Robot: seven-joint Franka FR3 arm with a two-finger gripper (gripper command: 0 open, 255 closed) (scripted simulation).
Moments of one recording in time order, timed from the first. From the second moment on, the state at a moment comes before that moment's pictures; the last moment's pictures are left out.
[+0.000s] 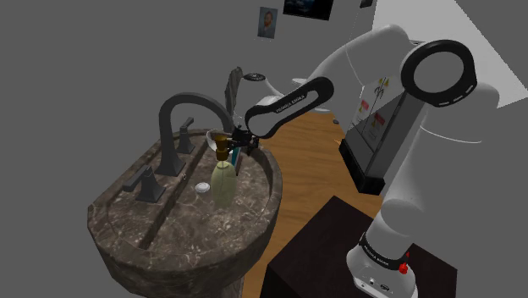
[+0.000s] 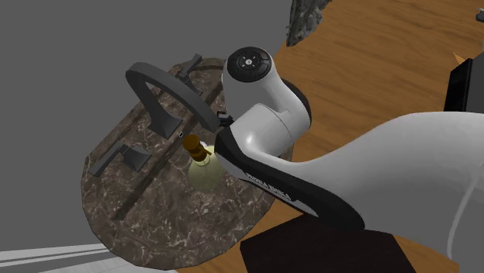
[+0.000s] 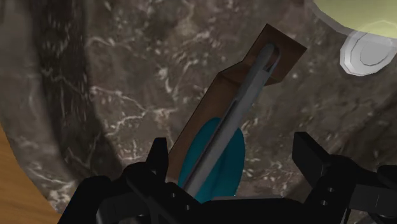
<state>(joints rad) -0.09 0.09 0.31 -2.21 -0.18 2.46 0.71</state>
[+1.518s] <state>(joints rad) -0.09 0.14 0.30 -2.21 -0.22 2.52 0.73</state>
